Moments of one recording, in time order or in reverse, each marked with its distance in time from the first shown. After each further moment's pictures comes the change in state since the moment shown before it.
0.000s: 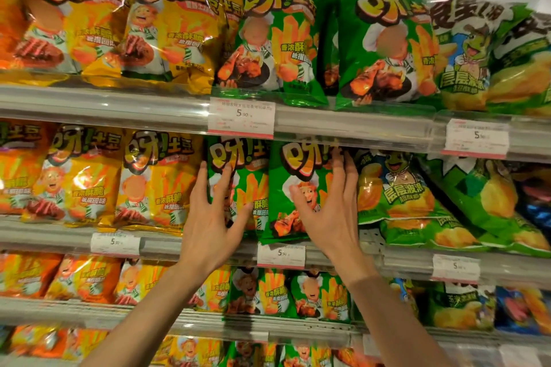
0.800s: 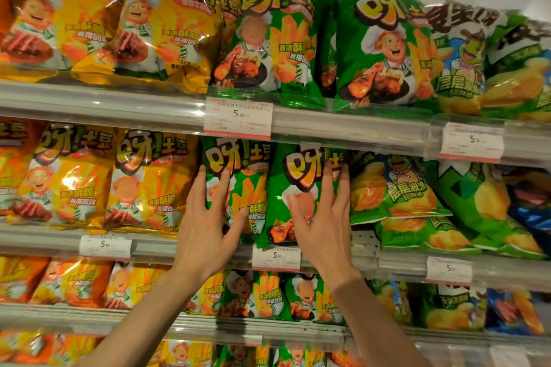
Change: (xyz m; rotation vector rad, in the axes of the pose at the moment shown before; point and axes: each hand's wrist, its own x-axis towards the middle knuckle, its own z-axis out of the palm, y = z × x) left_hand -0.003 -0.004 0.005 0.039 -0.004 0.037; right_hand -0.018 0.007 0.010 -0.120 -0.046 0.033
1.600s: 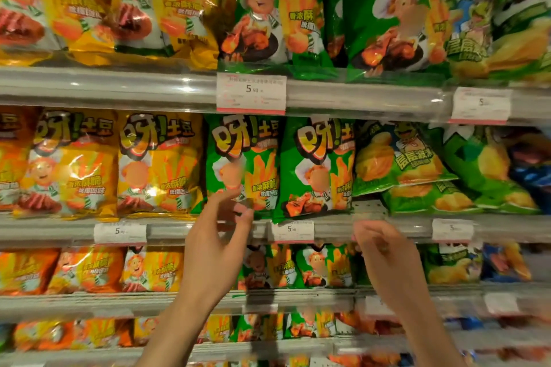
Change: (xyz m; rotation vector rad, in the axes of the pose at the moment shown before) left_hand -0.050 0.021 -0.043 -0.474 -0.046 -0.185; right_hand -0.080 0.004 -0.084 0.233 -0.136 0.333
